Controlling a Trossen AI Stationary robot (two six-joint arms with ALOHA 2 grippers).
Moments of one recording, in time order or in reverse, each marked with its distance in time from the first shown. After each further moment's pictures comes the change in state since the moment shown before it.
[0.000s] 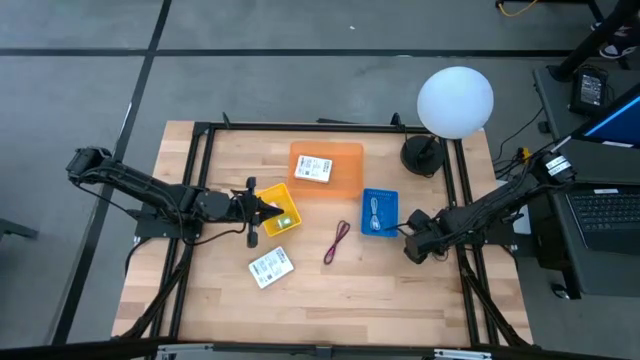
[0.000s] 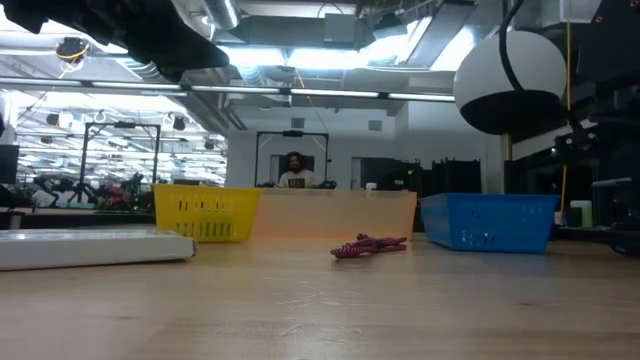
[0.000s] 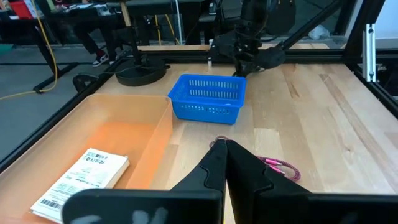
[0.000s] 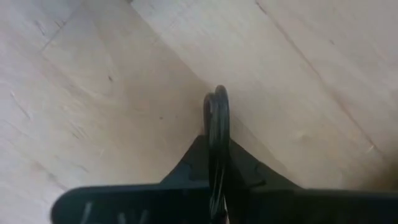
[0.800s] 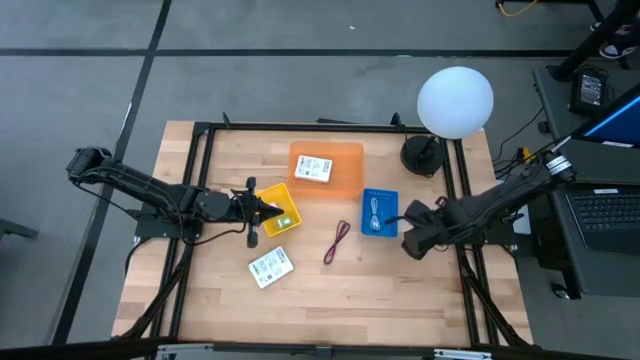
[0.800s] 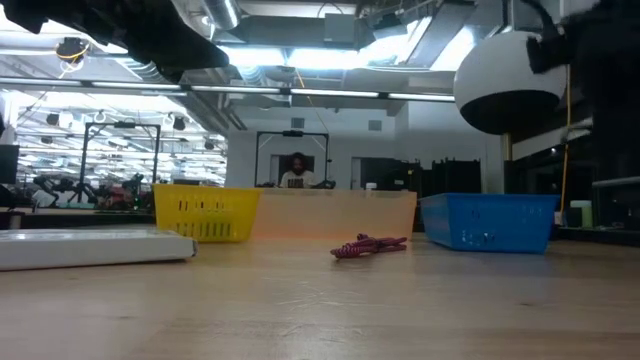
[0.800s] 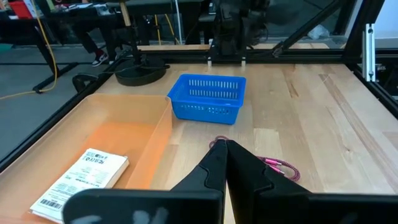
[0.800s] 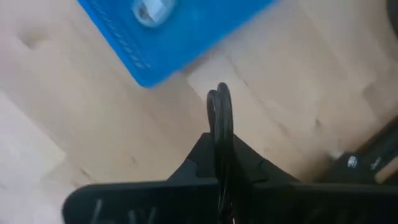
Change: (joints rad) left arm 0.000 0.000 0.000 -0.001 0.001 0.000; right arm 0.000 -0.023 0.406 -0.398 0.134 -0.106
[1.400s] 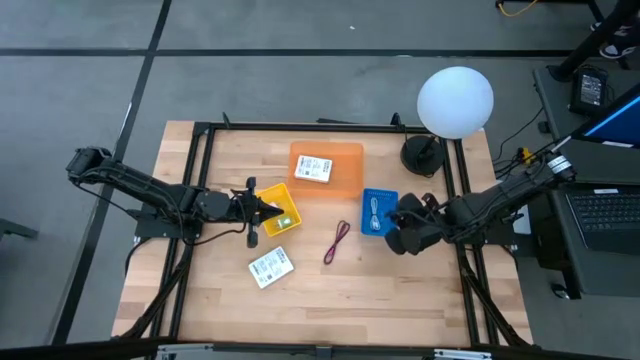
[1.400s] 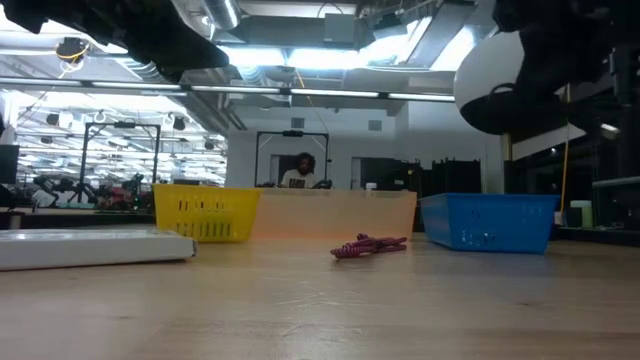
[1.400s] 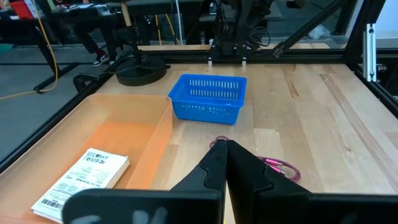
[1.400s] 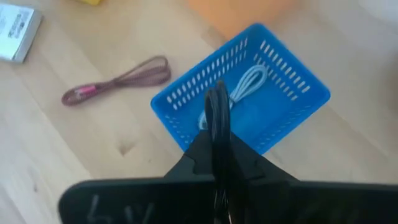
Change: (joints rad) left arm 0.000 0.000 0.000 0.000 -0.002 0.000; right arm -0.004 0.000 0.060 0.232 0.258 0.025
